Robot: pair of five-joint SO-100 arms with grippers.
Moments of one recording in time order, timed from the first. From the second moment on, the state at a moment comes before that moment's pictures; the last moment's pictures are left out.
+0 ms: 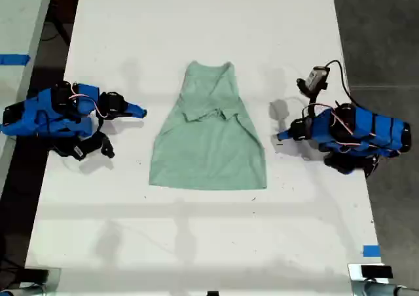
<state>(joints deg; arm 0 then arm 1) -20.8 205.0 186.2 57.9 10.9 15.2 200.2 174.5 78.4 -26.0</state>
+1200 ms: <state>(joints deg) -20.8 205.0 186.2 57.9 11.7 0.5 111.1 130.3 59.9 -0.9</state>
